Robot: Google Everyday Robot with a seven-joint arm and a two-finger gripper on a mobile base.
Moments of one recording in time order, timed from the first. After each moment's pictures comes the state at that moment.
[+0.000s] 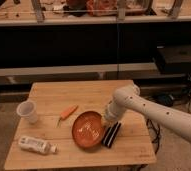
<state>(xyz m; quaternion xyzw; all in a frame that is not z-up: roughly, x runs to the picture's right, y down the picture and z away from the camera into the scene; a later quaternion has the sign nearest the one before) 0.067 0.204 0.776 -0.12 -0.38 -0.67 0.63</state>
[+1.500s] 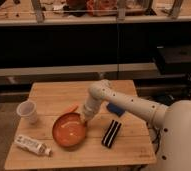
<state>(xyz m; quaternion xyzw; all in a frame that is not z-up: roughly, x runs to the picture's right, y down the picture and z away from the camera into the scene) -0.048 0.176 0.854 -0.09 -0.44 -0.70 0.55</state>
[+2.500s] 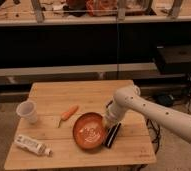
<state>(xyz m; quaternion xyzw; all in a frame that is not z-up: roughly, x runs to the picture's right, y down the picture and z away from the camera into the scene) 0.069 0.219 0.784 -0.13 -0.39 -0.67 0.61</state>
